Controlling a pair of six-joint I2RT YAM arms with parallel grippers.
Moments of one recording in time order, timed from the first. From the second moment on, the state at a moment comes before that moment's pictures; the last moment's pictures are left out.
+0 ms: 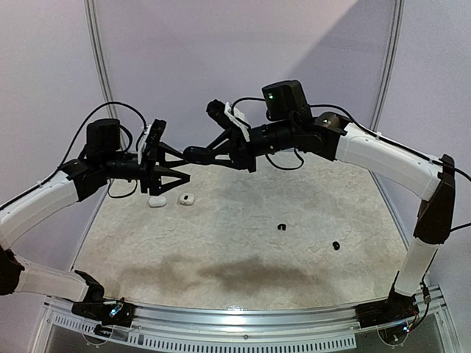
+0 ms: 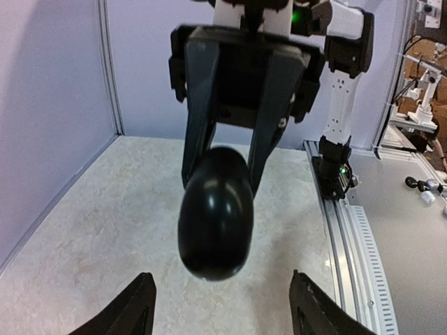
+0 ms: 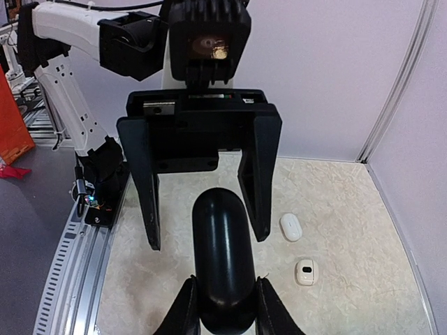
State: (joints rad) left arm -0.45 1.17 0.97 -0.10 0.95 0.22; right arm 0.92 1.81 1.83 -0.39 -0.57 -0.29
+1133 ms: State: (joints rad) left arm -0.46 1.22 0.96 0.10 1.00 0.12; right arm 0.93 1.81 1.83 -0.38 -0.54 -0.32
